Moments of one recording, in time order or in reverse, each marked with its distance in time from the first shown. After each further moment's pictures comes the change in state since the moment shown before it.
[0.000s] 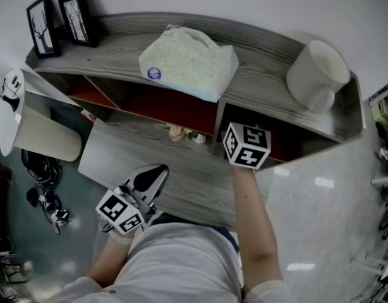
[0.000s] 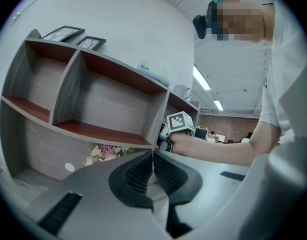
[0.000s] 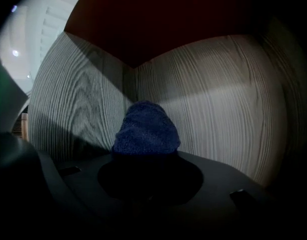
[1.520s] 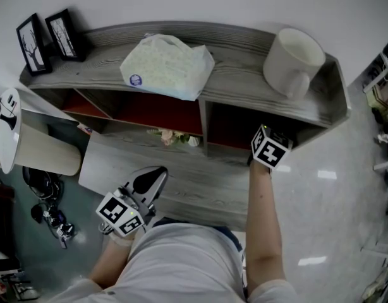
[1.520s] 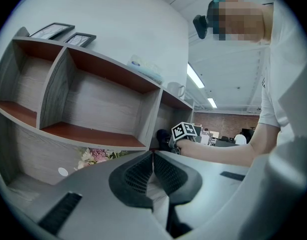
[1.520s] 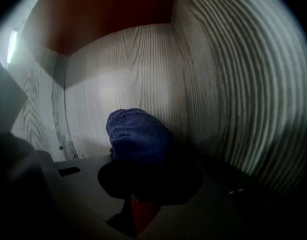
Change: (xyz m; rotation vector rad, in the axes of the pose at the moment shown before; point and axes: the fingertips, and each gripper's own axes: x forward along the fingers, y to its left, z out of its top) left arm 0.013 -0.014 0.005 0.041 0.023 -0.066; right arm -0.073 -0.161 -0.044 0.069 0.157 -0.467
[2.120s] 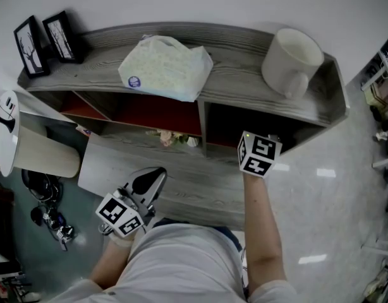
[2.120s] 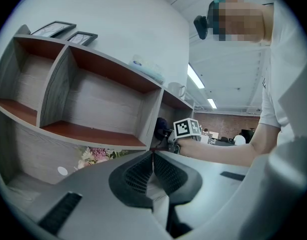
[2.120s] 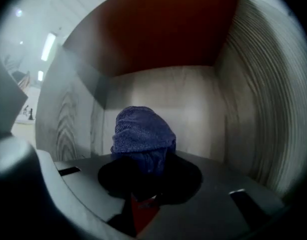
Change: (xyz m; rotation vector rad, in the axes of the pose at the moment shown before) left arm -0.001 0.003 -0.002 -0.009 0.001 -0.006; right arm -0.029 0.071 0.047 -0.190 -0.248 0.189
